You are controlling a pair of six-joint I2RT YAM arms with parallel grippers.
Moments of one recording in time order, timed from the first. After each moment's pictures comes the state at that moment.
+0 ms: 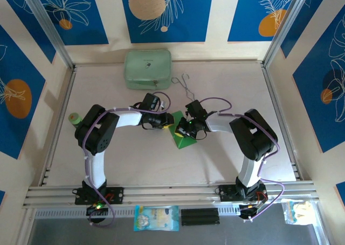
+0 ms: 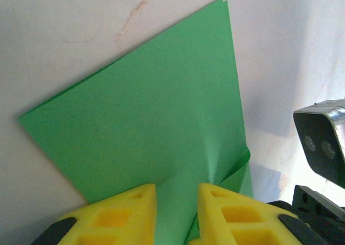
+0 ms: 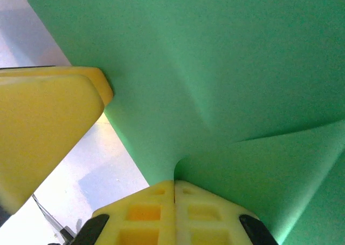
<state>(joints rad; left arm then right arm) -0.56 1.97 1.10 -0.06 0.55 -0.78 0.57 1.80 0.90 -0.16 -0.46 1.00</state>
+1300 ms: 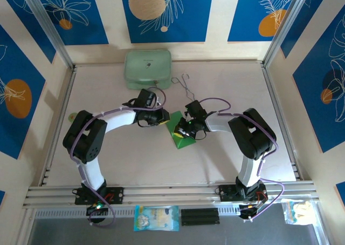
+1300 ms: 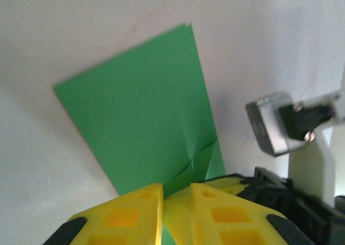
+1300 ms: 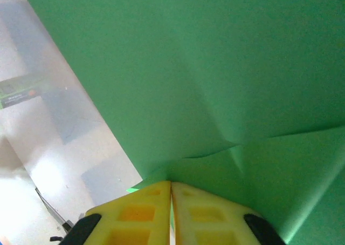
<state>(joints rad) -0.56 1.81 1.09 -0.21 0.47 -0.78 0.56 1.82 0.90 -0.14 -0.49 0.99</state>
